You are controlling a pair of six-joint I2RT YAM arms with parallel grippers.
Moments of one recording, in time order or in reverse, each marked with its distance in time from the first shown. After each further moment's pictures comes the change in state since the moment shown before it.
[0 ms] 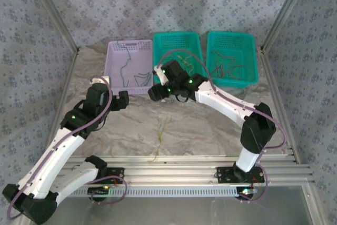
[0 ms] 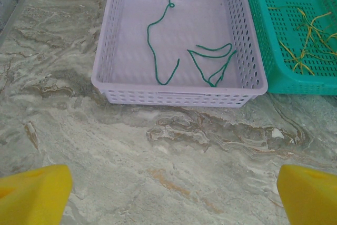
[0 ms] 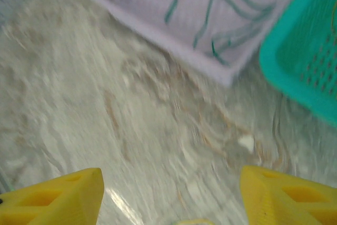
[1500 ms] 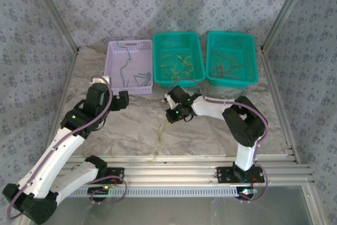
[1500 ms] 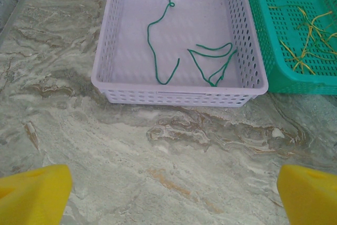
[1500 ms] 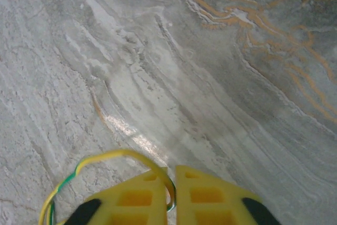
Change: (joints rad) left arm 0.000 0.003 0.000 0.000 0.000 0.000; right arm -0.052 0.119 -0.371 0.200 -0.105 0.083
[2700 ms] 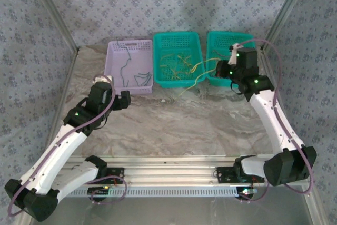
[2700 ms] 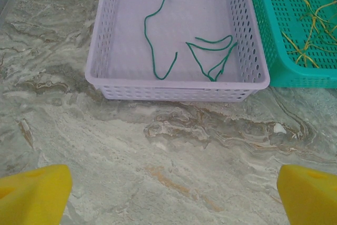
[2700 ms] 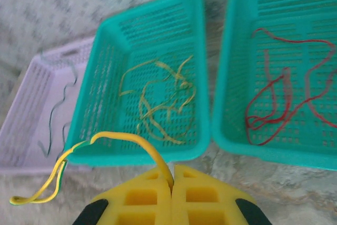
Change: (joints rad) left arm 0.000 0.040 0.000 0.008 0.012 0.000; right arm -0.586 -0.560 0.183 -0.160 0.087 0.093
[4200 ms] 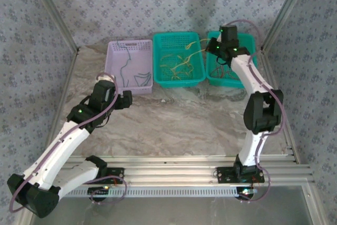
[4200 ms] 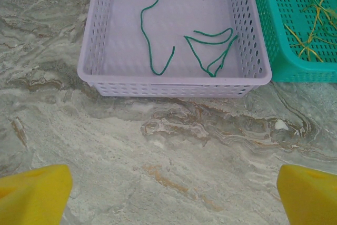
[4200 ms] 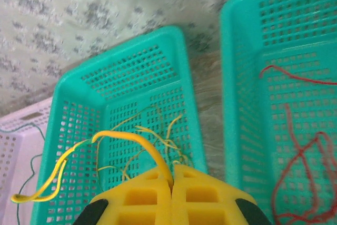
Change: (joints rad) left arm 0.000 0.040 0.000 0.015 0.011 0.001; right arm 0.010 0.640 0.477 0.114 0.041 0.093
